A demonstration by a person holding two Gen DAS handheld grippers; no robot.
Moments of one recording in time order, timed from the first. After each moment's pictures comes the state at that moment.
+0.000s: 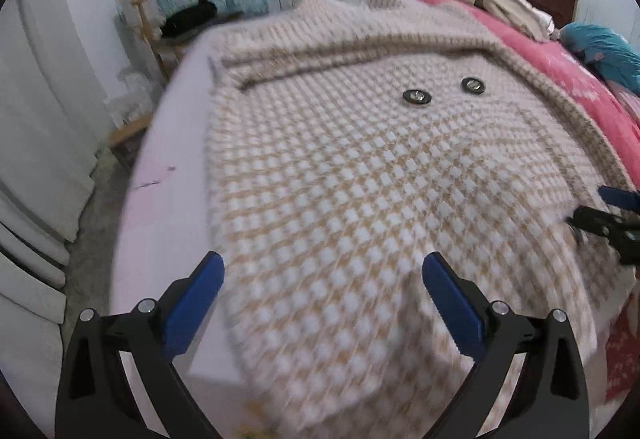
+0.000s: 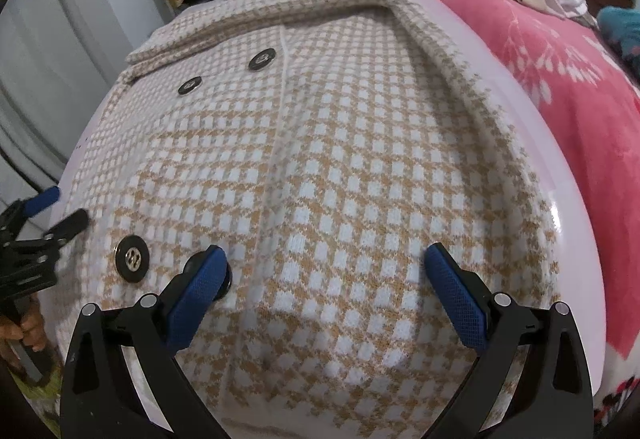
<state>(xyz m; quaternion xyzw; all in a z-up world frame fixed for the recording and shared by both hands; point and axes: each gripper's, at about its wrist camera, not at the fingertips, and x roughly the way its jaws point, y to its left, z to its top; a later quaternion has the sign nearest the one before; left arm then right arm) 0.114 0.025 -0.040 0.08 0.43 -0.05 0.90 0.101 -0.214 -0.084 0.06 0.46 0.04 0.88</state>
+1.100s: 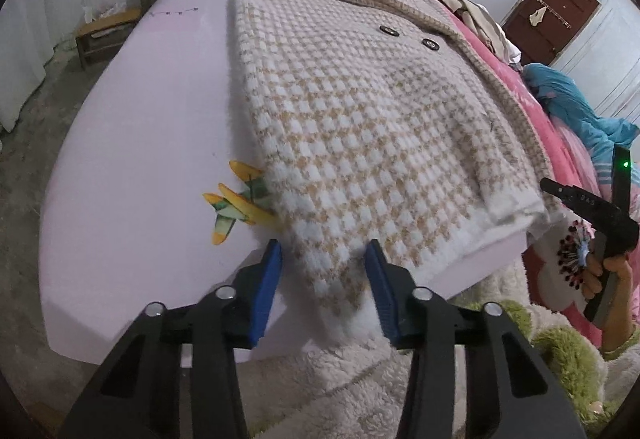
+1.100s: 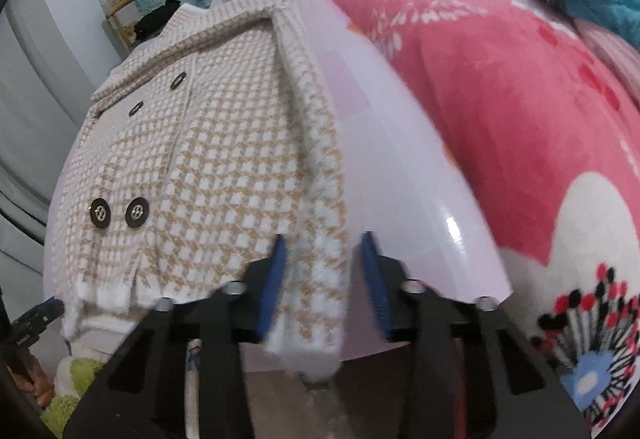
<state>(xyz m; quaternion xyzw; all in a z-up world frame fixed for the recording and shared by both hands) 0.010 0.068 -0.067 -0.10 0.50 -0.13 0.85 0.011 -0.292 -0.073 0.12 0.46 -0.03 0.88</state>
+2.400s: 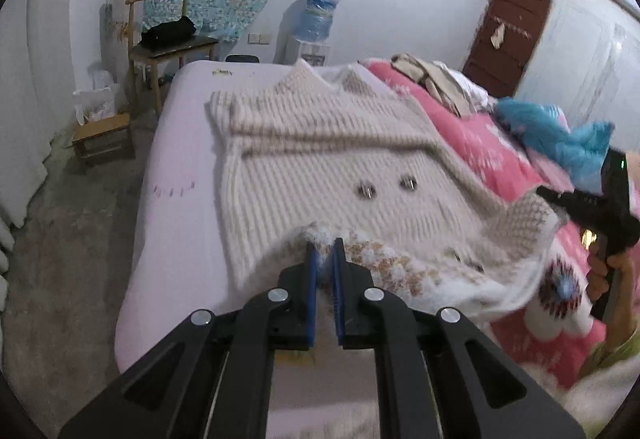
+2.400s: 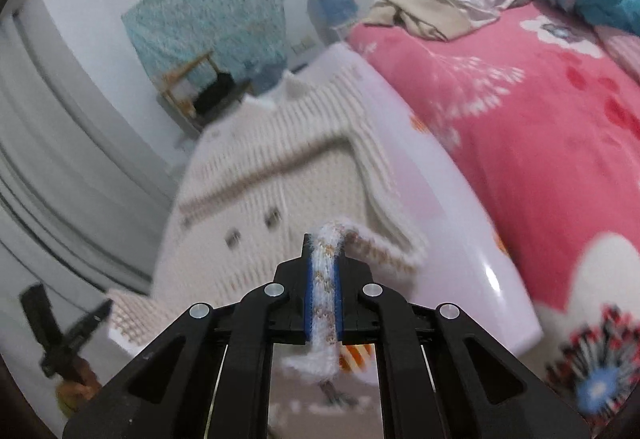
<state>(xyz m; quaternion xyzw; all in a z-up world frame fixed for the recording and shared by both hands) 0.066 0.091 0.055 -0.07 0.38 -0.17 0.91 0.041 -0.302 0.022 0.25 0.35 0.05 0.90</state>
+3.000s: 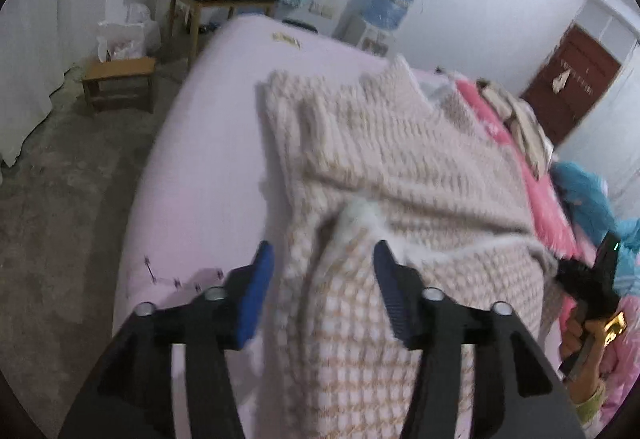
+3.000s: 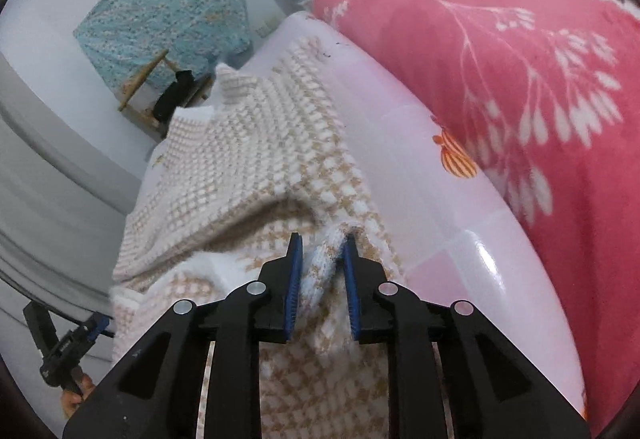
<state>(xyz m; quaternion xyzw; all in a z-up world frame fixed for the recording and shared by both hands) 0.232 0.140 -0.004 -0.17 0.43 -0.09 0.89 0.198 -0.329 -0.056 0.29 0.40 0.03 0.87</state>
